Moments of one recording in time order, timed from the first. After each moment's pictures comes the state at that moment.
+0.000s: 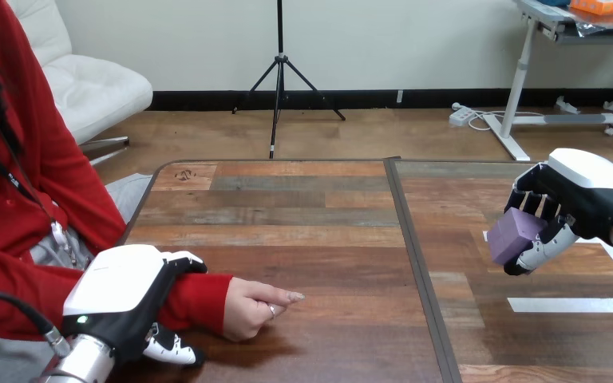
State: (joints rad) left arm 0.09 0.50 -0.10 0.07 0.85 -0.16 -0.01; right arm -0.53 -0.79 0.26 0.70 -0.51 -0.26 0.22
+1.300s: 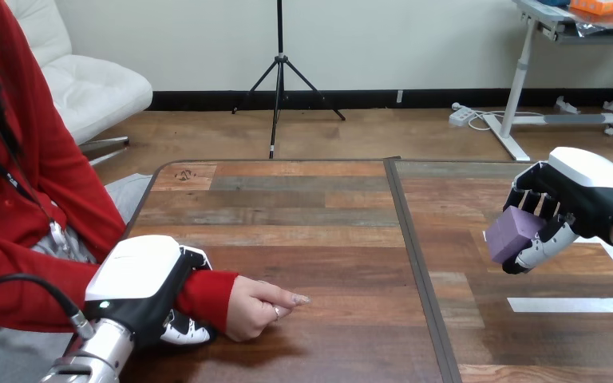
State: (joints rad) left arm -0.05 0.50 -0.21 0.26 0.85 -0.15 0.09; right arm -0.53 -0.79 0.26 0.70 -0.49 -0.27 0.22
